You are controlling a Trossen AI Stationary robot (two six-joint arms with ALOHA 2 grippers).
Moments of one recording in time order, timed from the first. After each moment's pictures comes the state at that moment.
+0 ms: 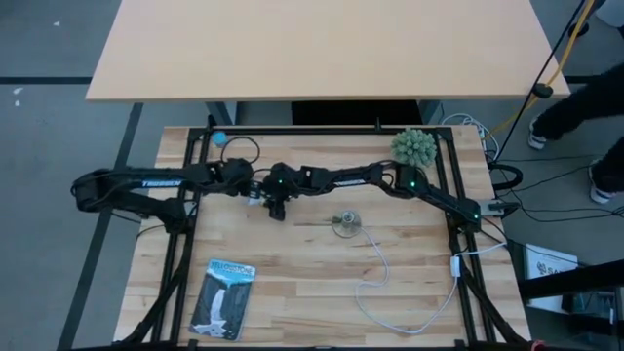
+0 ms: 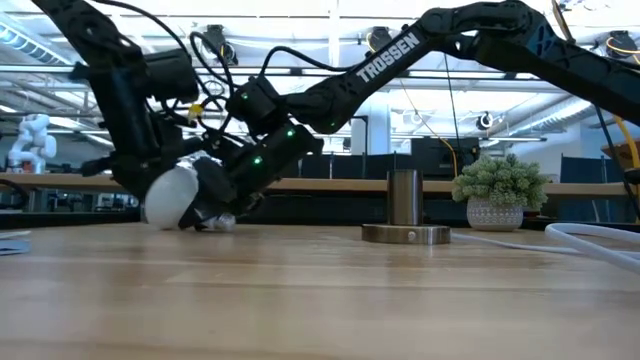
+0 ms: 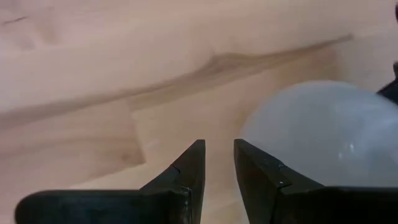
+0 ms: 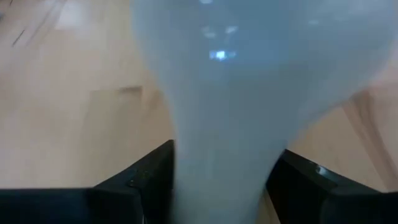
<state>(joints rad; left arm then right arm) 0.40 1.19 0.50 -0.46 -0.17 -0.86 -0.18 2.54 1.90 -0.10 -0.18 0.00</state>
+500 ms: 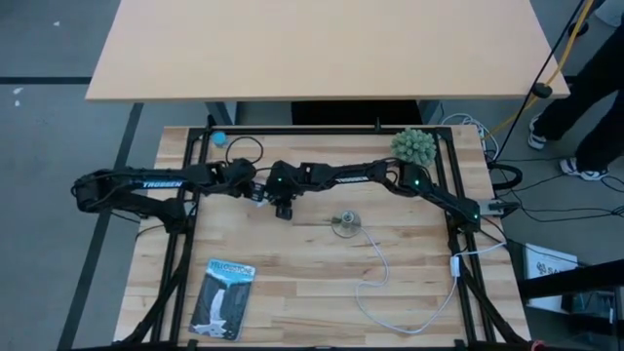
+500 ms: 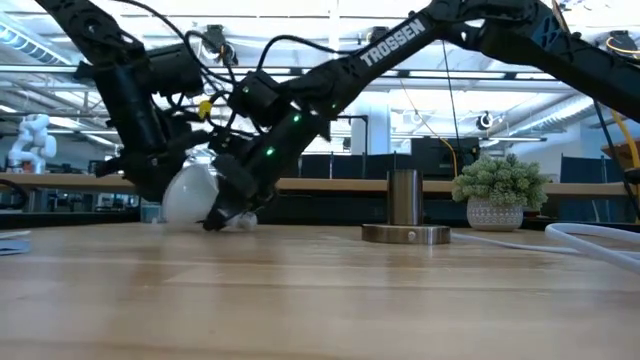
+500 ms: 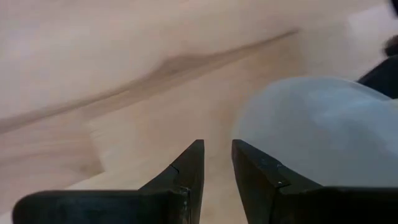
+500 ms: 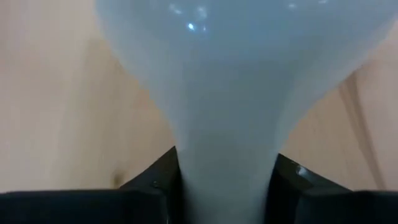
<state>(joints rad) 0.39 1.17 0.51 -0.41 -0.12 -0.80 -0.19 2.49 1.91 -0.33 -0.15 -0.09</state>
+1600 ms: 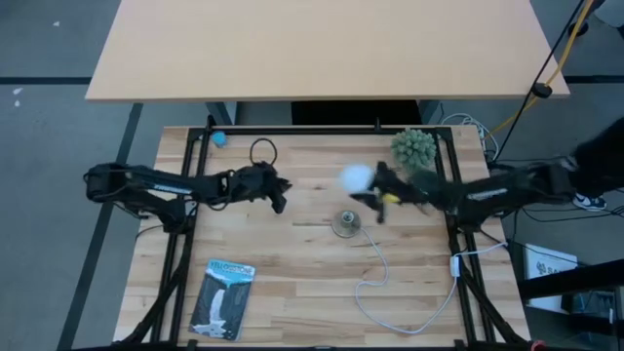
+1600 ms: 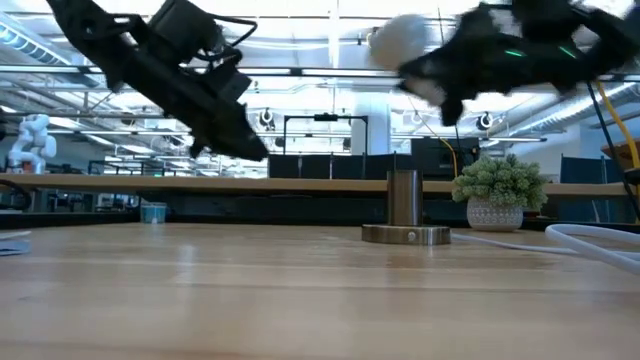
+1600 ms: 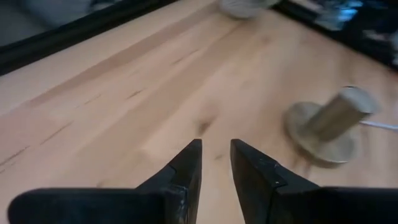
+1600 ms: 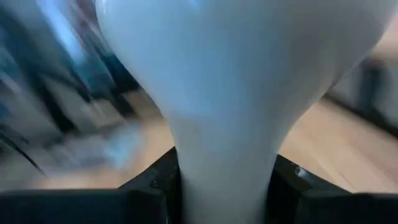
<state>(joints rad) 0.19 1.31 0.51 0.29 -0.17 -0.36 -0.14 1.16 0.27 0.81 -0.03 0.25</state>
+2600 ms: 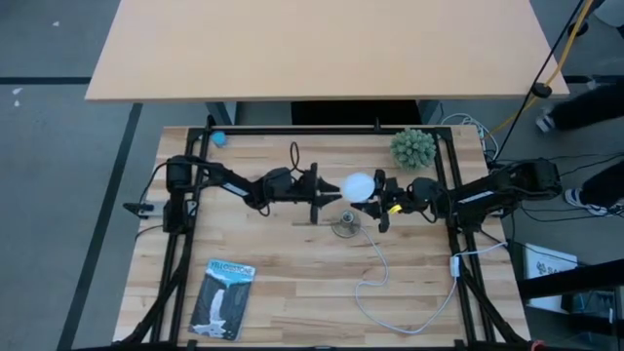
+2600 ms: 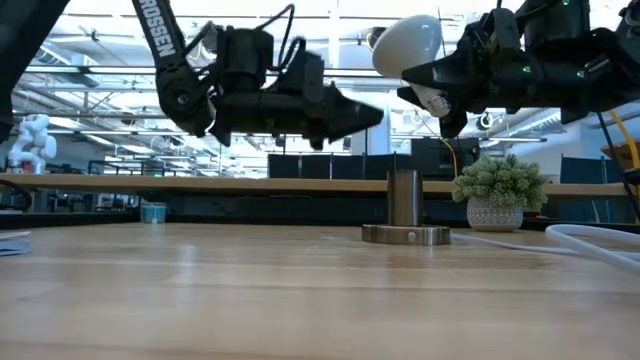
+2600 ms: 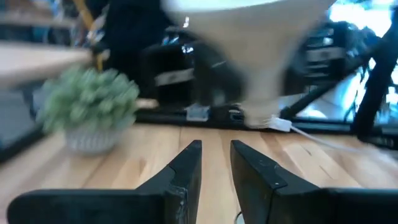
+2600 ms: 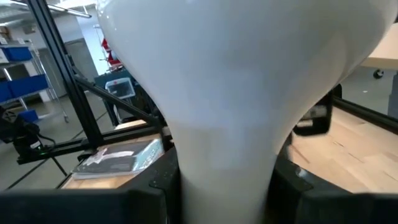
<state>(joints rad) 0.17 1.95 0.82 1.16 0.22 -0.06 -0.09 1.31 0.19 1.11 -0.06 0.25</state>
